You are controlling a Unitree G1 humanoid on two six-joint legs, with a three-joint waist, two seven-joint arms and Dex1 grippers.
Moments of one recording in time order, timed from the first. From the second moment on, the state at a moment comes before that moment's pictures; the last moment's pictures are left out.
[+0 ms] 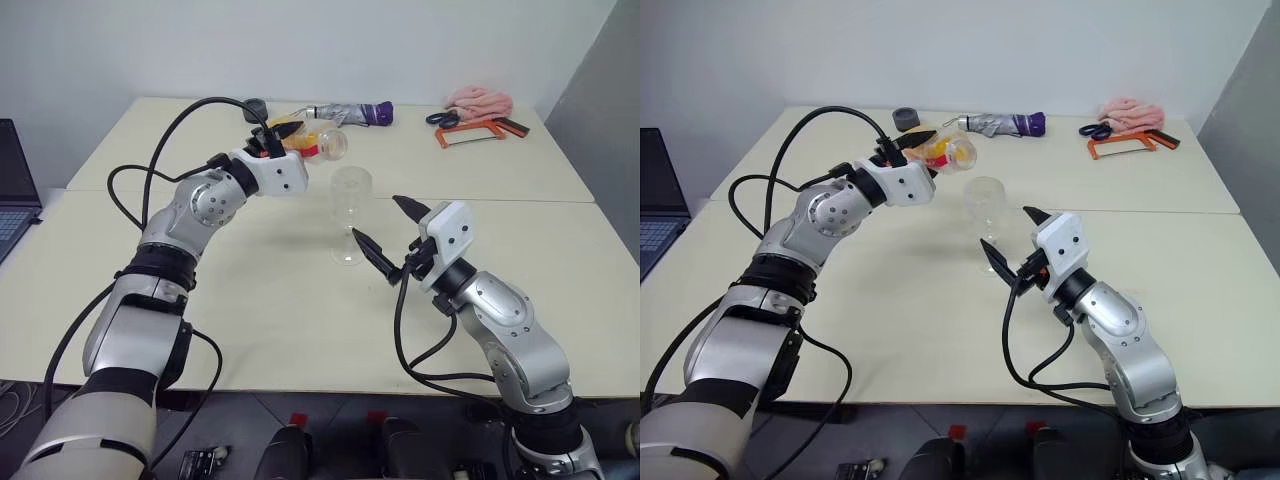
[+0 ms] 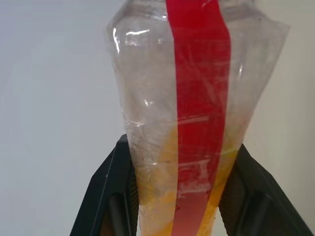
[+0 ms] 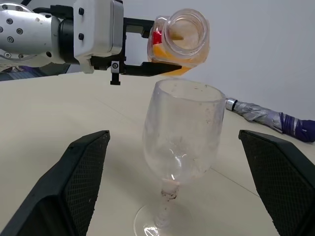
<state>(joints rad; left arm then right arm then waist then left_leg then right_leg) -1.07 0.58 -0.25 0.88 0.52 -0.69 -0.22 -0.30 -0.28 0.15 -0.54 0.21 0.47 0.37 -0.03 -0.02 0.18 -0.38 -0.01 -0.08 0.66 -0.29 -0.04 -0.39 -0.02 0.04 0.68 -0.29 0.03</state>
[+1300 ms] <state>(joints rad) -1.18 0.65 -0.36 0.95 0.72 -0.80 0.04 -0.30 -0.29 0.15 -0.52 0.17 0.49 0.37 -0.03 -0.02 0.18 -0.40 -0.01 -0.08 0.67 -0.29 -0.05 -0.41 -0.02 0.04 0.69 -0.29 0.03</state>
